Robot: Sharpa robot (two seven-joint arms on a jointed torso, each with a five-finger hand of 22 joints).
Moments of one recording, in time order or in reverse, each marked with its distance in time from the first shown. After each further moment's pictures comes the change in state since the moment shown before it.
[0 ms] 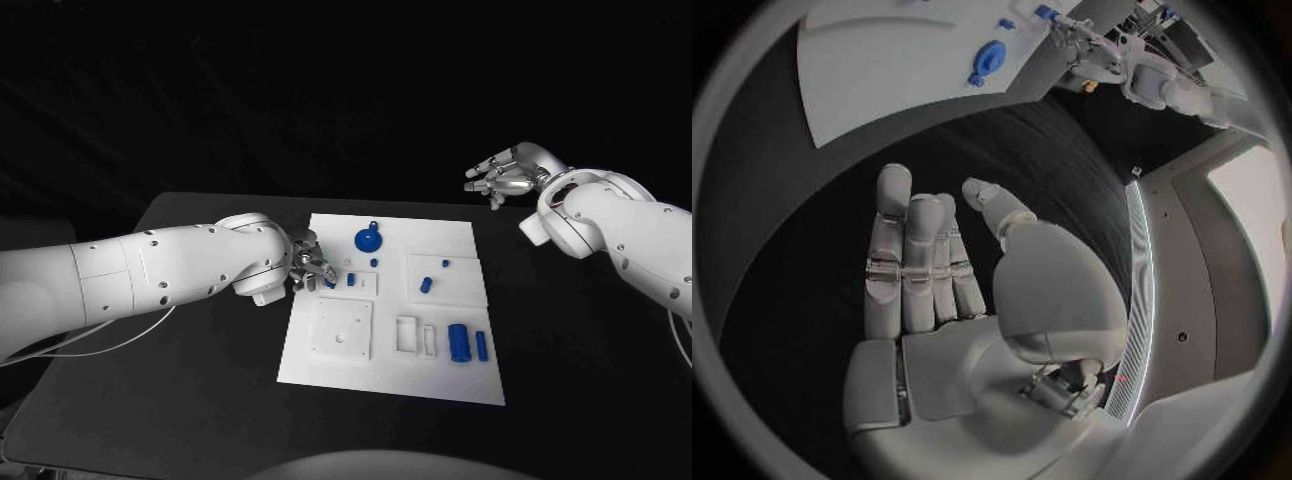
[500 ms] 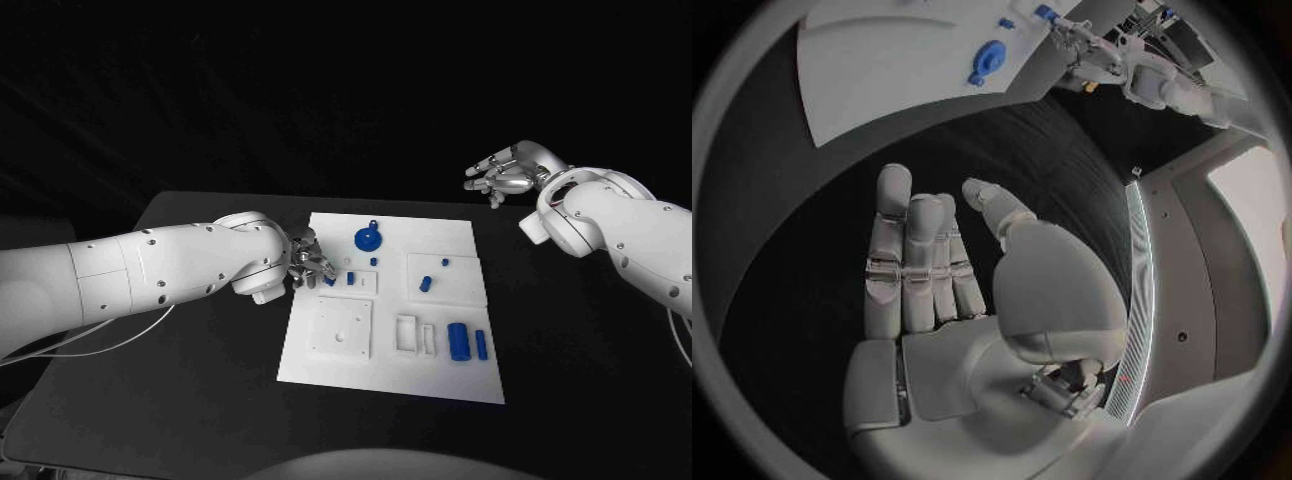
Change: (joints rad) left arm 0.001 -0.003 0.001 0.000 0.001 -0.011 0.006; left_hand -0.009 0.012 0.002 -0.021 0.035 -0.005 -0.002 -0.003 -0.109 -0.004 0.004 0.001 -0.051 0.000 0.008 0.004 0.025 0.000 -0.009 0.027 0.004 0.000; right arm 0.001 0.001 0.000 0.000 0.000 -0.001 0.000; right_hand 0.000 0.000 0.000 0.000 0.000 0.000 0.000 0.000 0.000 0.000 0.000 0.000 0.000 0.000 0.000 0.000 0.000 0.000 0.000 0.000 0.000 0.000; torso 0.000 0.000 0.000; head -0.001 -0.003
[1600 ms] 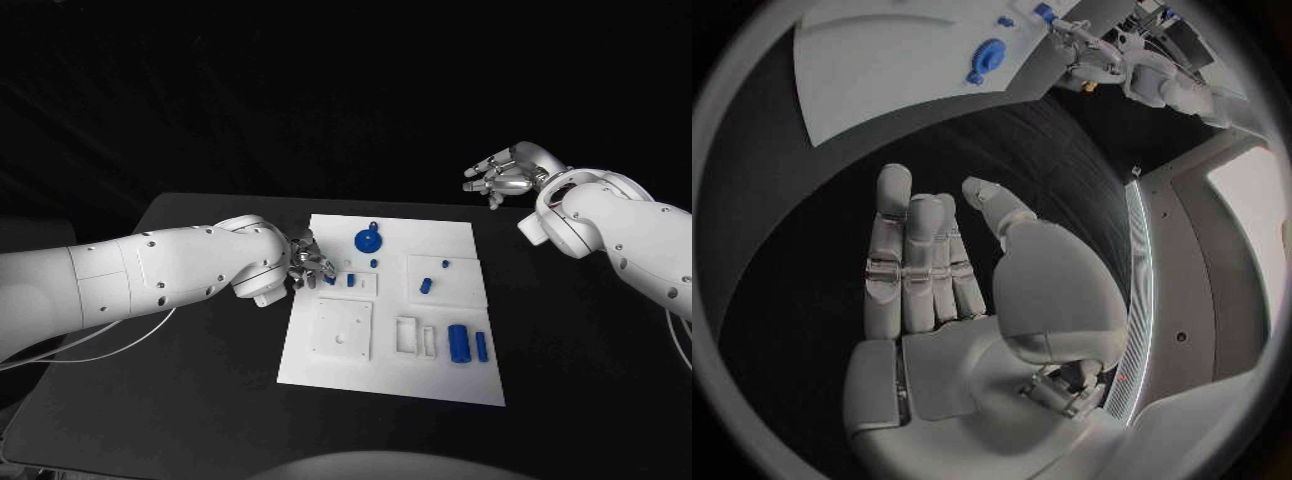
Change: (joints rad) left arm -0.003 -0.003 -0.003 0.000 0.033 -0.053 0.002; left_hand -0.009 0.007 0.008 0.003 0.006 -0.006 -0.002 -0.003 -0.016 -0.004 -0.004 0.000 0.004 0.000 0.000 -0.008 -0.010 0.000 0.004 -0.004 -0.004 0.000; right arm 0.001 0.003 0.000 0.000 0.000 -0.004 0.000; right_hand 0.005 -0.005 -0.003 -0.003 0.000 0.000 0.000 0.000 0.000 0.000 0.000 0.000 0.001 0.000 0.000 0.000 0.001 0.000 0.000 0.000 0.000 0.001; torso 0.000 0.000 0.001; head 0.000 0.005
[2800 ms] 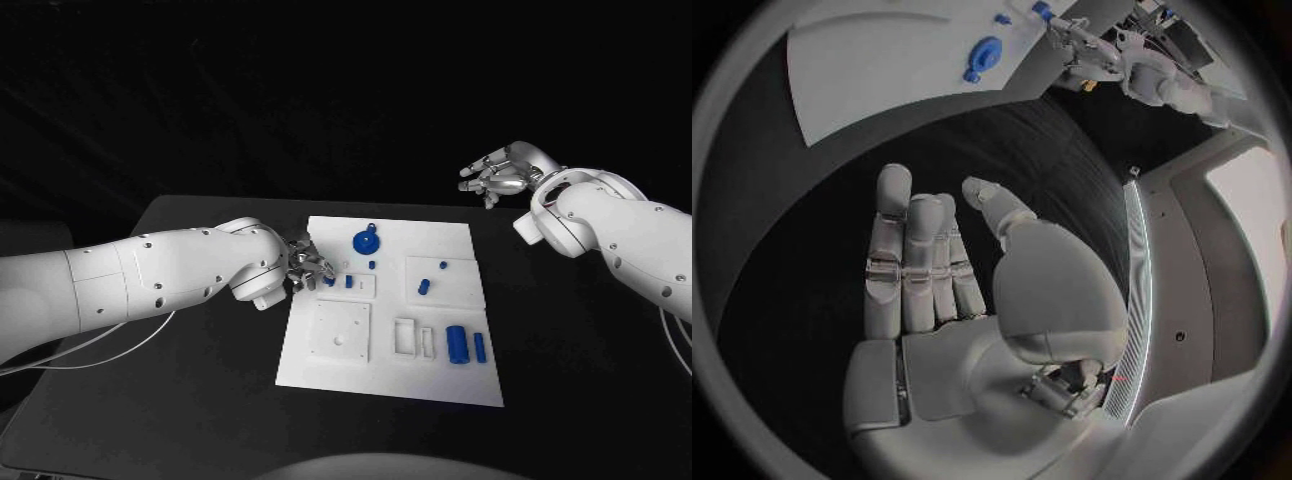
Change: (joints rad) left arm 0.000 0.001 -0.002 -0.001 0.047 -0.017 0.001; left_hand -0.007 0.004 0.004 0.005 0.004 -0.005 0.001 0.002 0.002 0.000 0.000 0.000 0.003 0.000 0.000 -0.004 -0.004 -0.016 0.004 -0.011 -0.004 -0.001; right arm 0.003 0.005 0.000 0.003 0.000 -0.004 0.000; right_hand 0.000 0.000 0.003 -0.003 0.000 0.000 0.000 0.000 0.000 0.000 0.000 0.000 0.000 0.000 0.000 0.000 0.000 0.000 0.000 0.000 0.000 0.000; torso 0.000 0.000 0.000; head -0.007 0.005
